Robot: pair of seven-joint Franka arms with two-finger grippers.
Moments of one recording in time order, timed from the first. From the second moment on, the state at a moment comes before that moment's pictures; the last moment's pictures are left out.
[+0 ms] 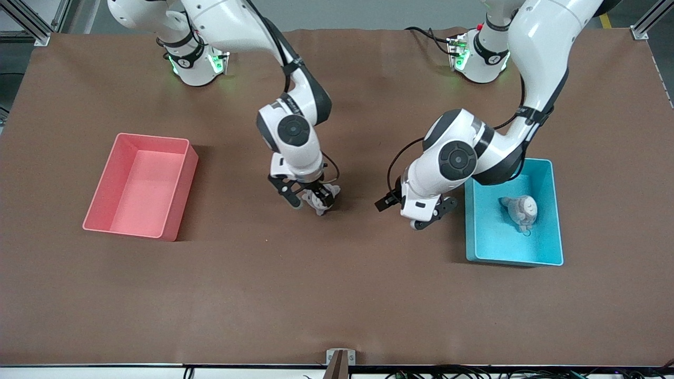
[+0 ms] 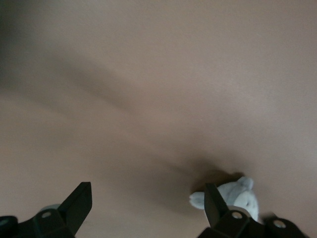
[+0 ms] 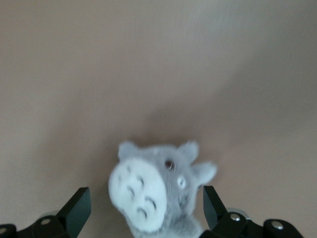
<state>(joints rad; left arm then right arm) -0.07 0.60 -0.56 -1.63 0.07 2.15 -1.18 0.88 0.57 -0.26 -1.67 0.22 2.26 1.30</state>
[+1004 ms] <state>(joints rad) -0.06 0.63 -0.56 -1.61 0.17 2.06 -1.20 0.26 0.20 -0.28 -1.67 0.08 1.72 0.14</state>
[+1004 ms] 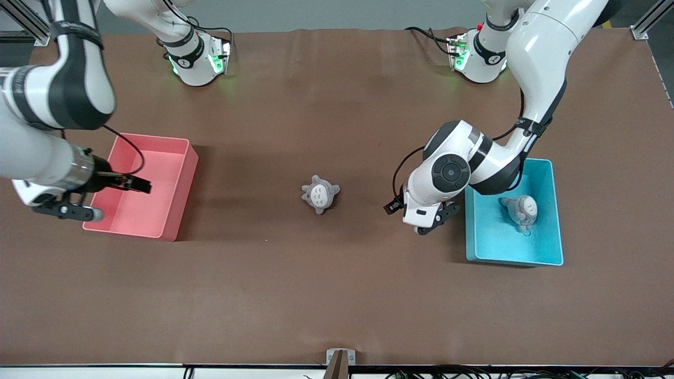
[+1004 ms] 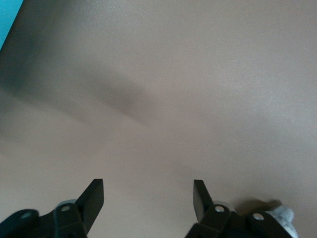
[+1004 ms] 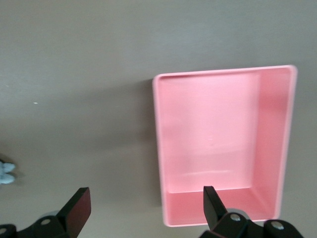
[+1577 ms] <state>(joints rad) -0.04 0.63 -0.55 -1.64 0.23 2.04 -1.20 0.02 0.13 -0.11 -1.67 -0.01 1.67 0.05</state>
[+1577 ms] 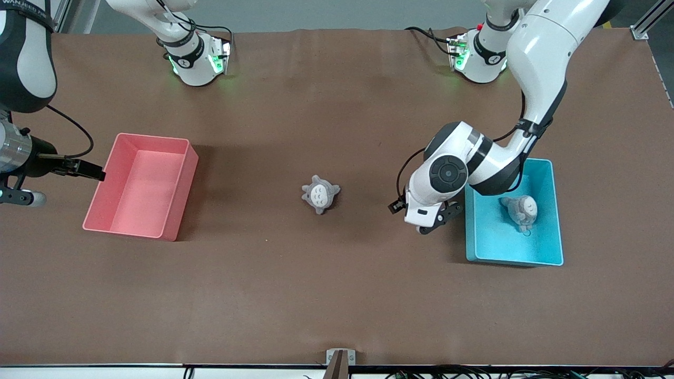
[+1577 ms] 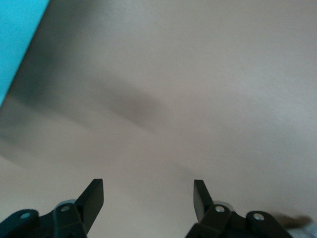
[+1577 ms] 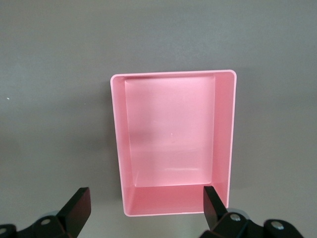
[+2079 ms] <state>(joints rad) -0.10 0.64 -0.56 -1.64 0.18 2.15 -1.26 -0.02 0.11 -0.07 -1.67 -0.01 1.66 0.04</state>
